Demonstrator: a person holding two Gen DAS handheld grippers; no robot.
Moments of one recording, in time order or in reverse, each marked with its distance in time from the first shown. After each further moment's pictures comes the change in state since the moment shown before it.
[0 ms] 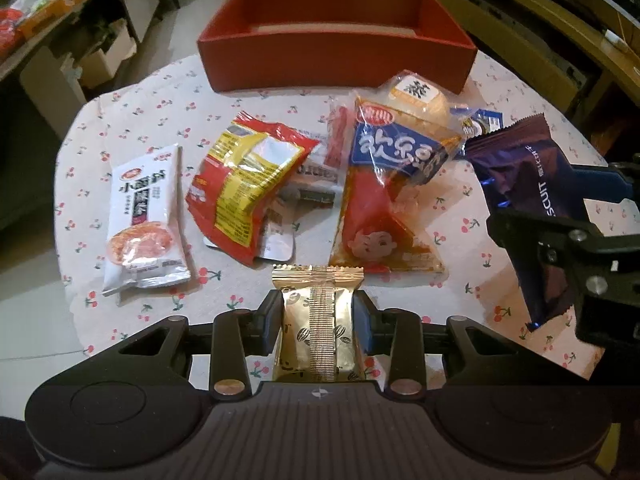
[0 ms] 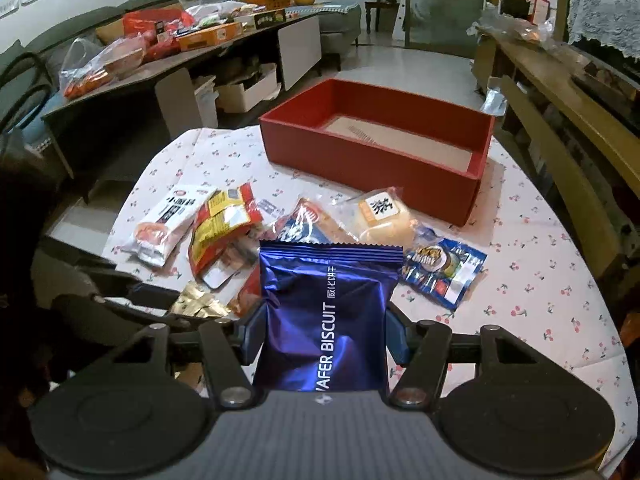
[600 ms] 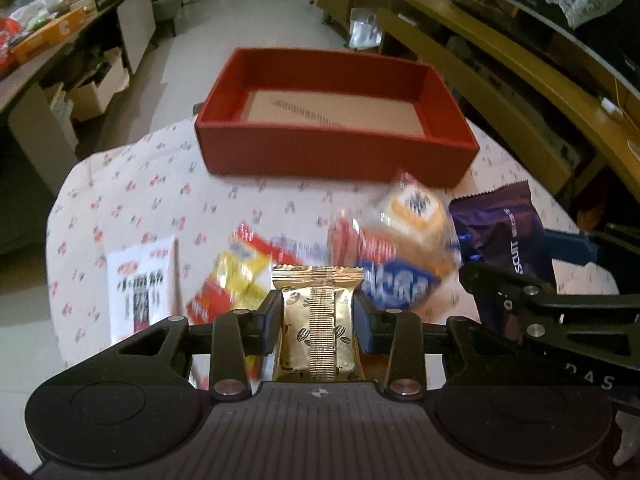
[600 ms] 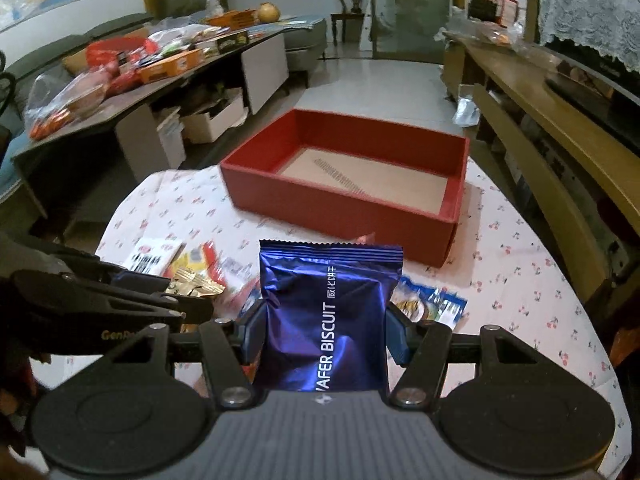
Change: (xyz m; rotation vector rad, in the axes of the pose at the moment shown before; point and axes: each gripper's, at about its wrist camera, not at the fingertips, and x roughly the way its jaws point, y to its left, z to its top) left arm -0.002 0.018 0.070 -0.050 -0.107 -0.084; right arm 0.018 -0.016 0.044 0.090 -0.041 -0.066
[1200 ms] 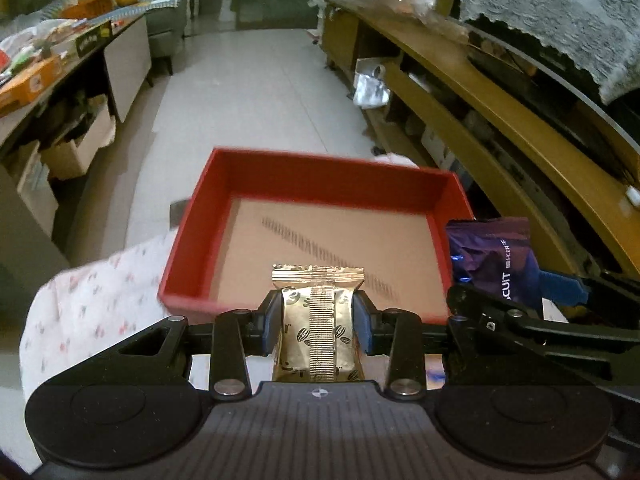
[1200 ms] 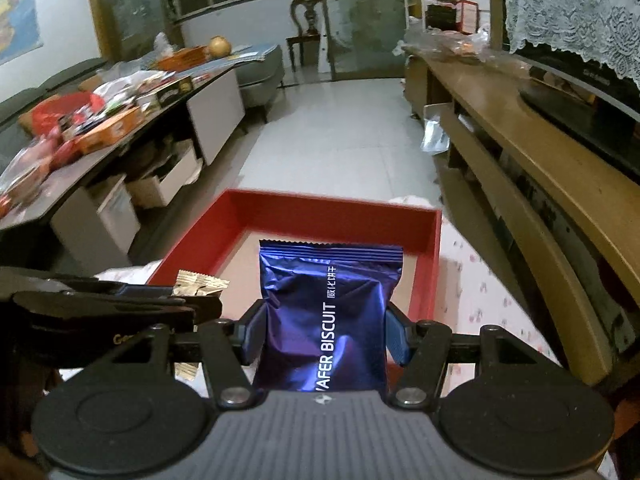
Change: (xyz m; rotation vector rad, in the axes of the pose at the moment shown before) left arm 0.049 -0.002 0.122 -0.035 -0.109 0.002; right arm 0.064 -0.051 0.105 0.120 -0.067 -0.061
